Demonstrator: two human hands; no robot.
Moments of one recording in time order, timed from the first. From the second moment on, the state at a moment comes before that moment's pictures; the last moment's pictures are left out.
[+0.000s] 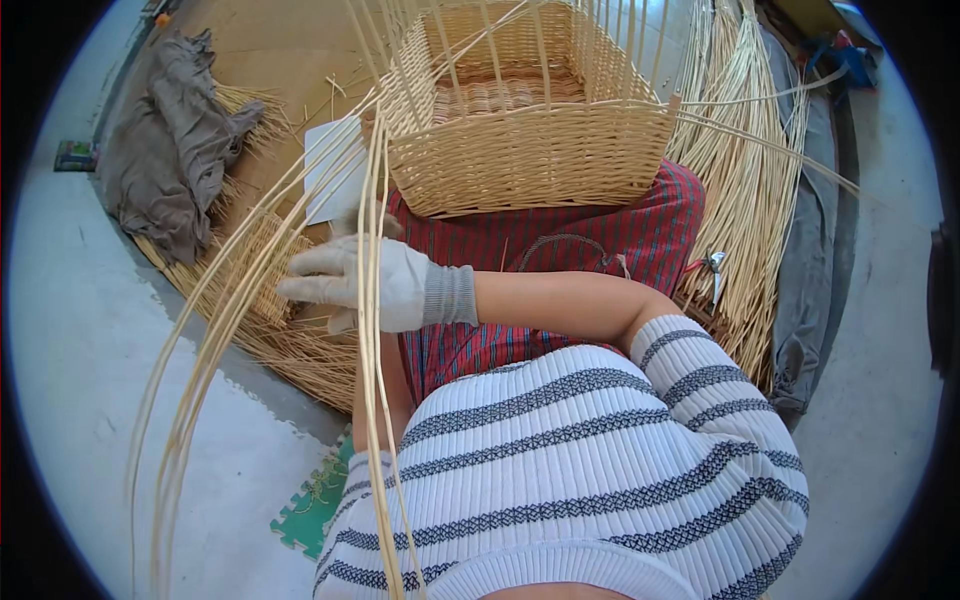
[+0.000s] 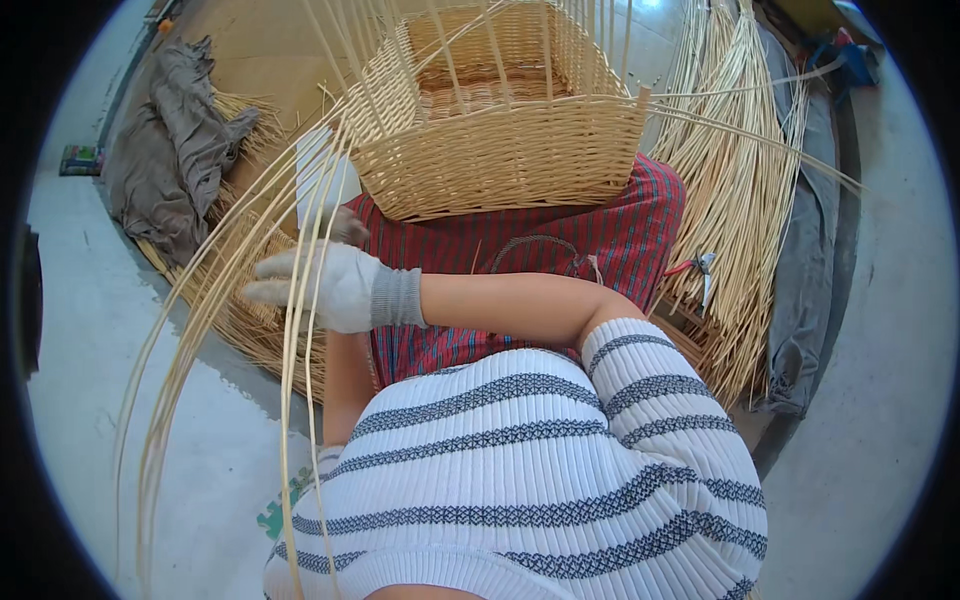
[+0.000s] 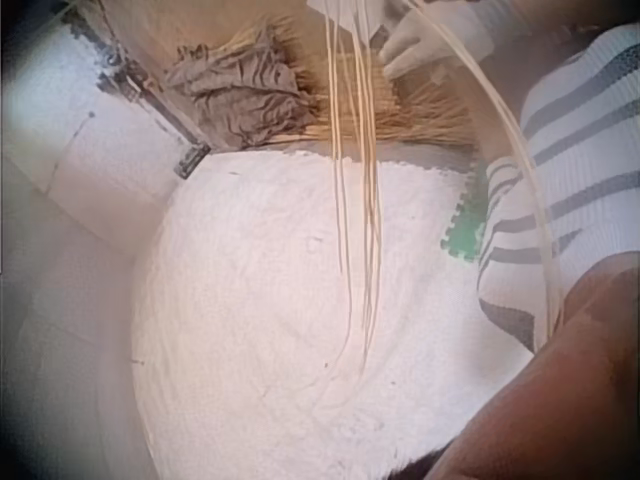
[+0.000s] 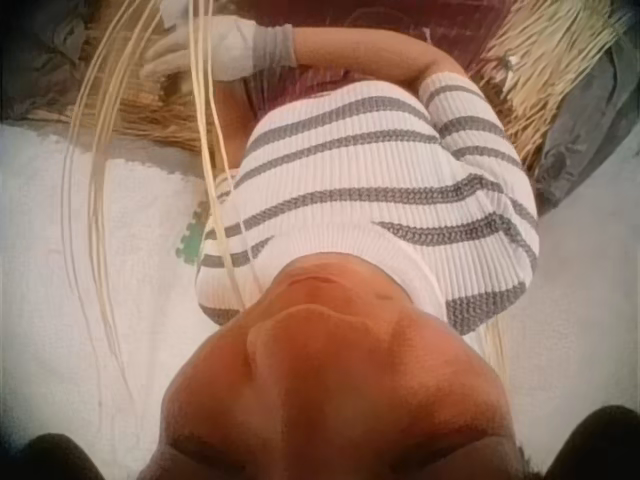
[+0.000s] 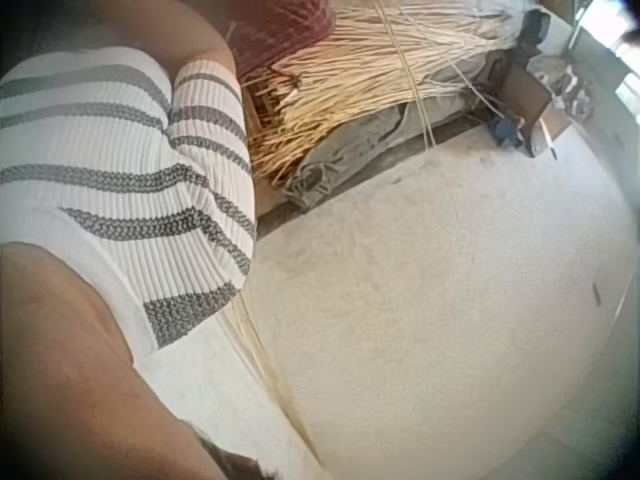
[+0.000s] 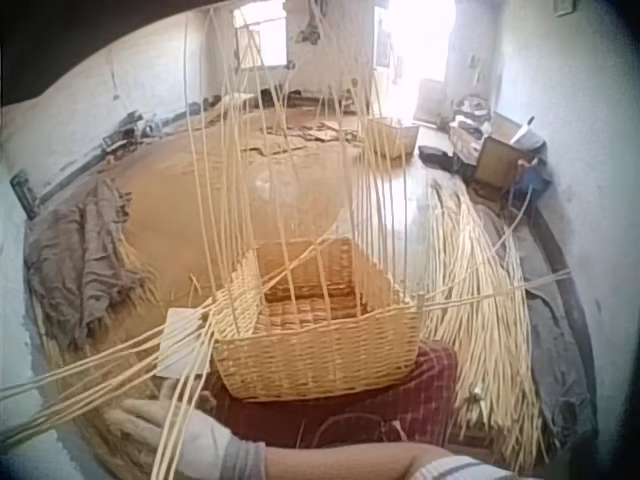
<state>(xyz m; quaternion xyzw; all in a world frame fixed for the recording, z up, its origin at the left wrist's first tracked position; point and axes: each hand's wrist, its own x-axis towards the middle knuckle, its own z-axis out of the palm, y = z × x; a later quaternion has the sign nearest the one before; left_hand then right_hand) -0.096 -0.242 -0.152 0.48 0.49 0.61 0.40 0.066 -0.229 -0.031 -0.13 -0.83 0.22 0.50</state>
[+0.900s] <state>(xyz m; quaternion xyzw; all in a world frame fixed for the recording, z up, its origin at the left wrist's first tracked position) -0.038 -0.182 -0.050 0.57 0.34 0.68 0.32 0.270 -0.095 -0.132 0.09 -0.31 0.74 0.58</state>
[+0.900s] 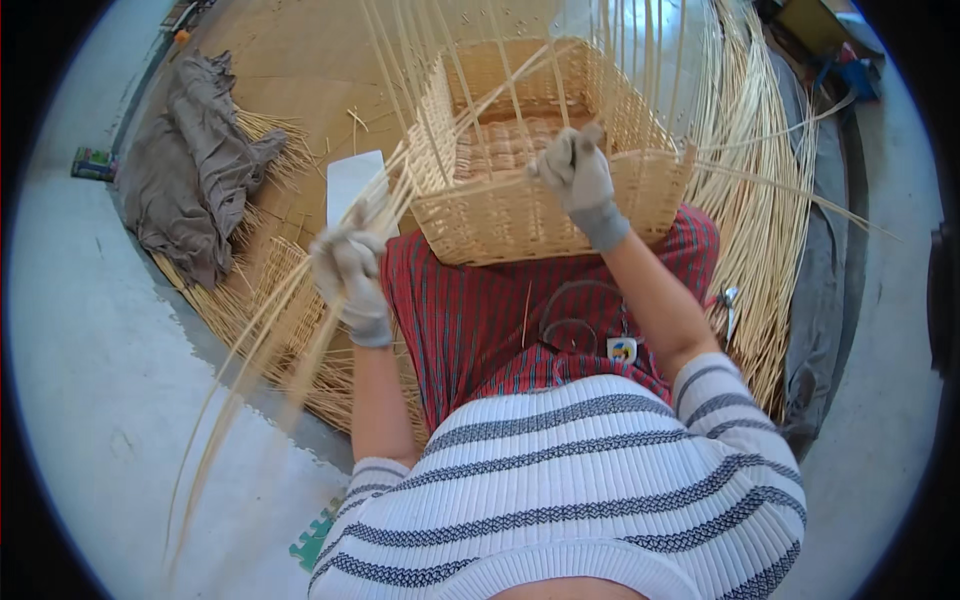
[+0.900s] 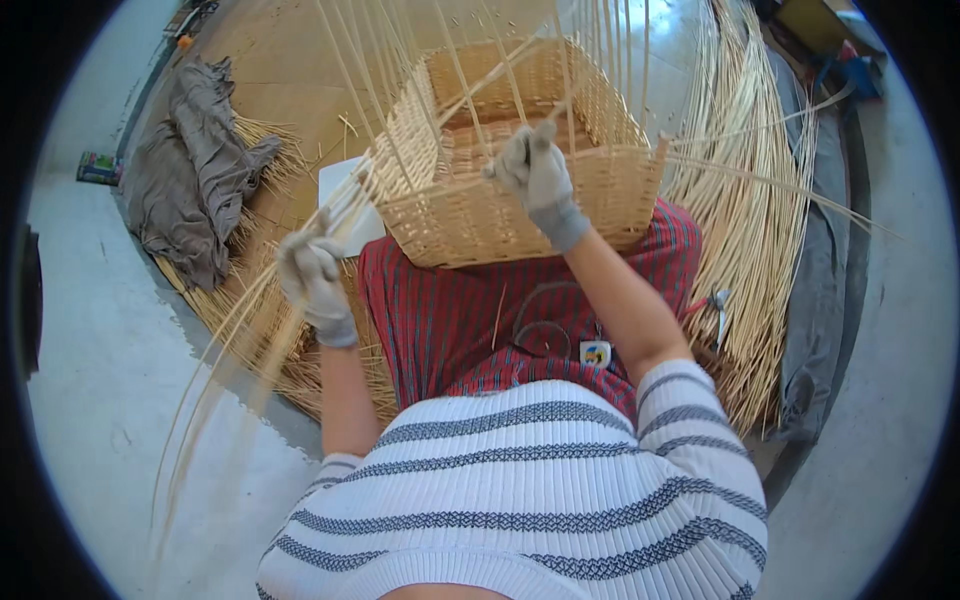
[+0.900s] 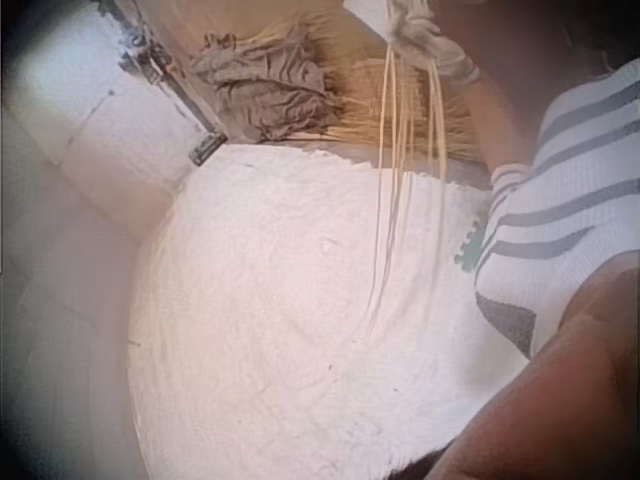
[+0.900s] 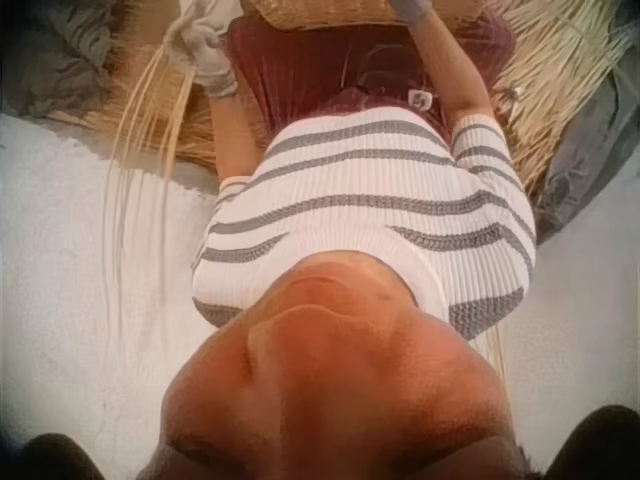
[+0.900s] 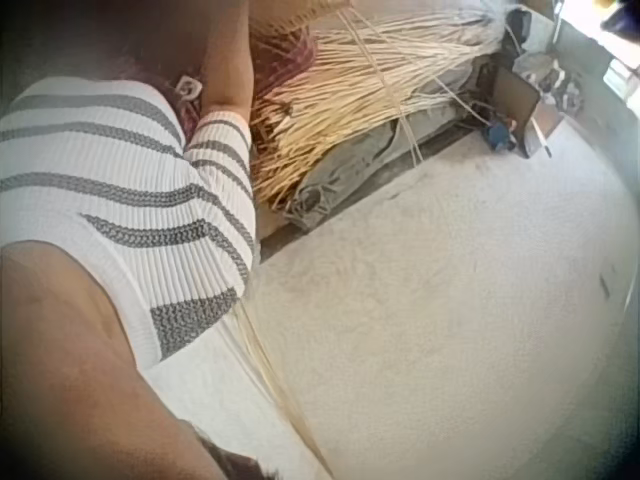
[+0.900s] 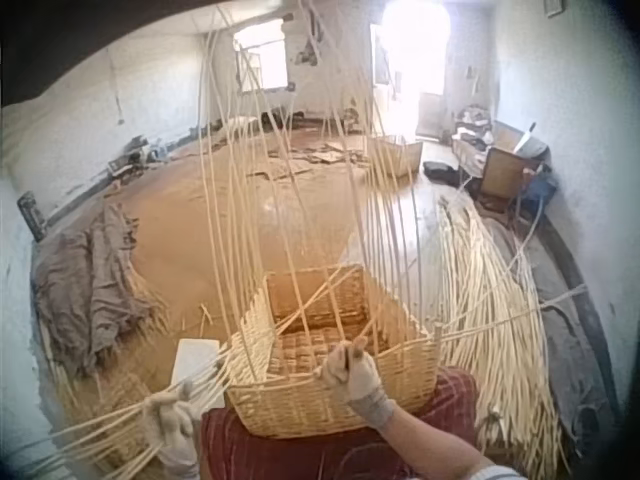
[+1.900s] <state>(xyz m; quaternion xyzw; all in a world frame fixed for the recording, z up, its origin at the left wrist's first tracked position) -0.004 -0.102 -0.157 0.34 0.48 0.59 0.55 0.150 0.029 -0.026 -0.65 -0.71 0.10 0.25</state>
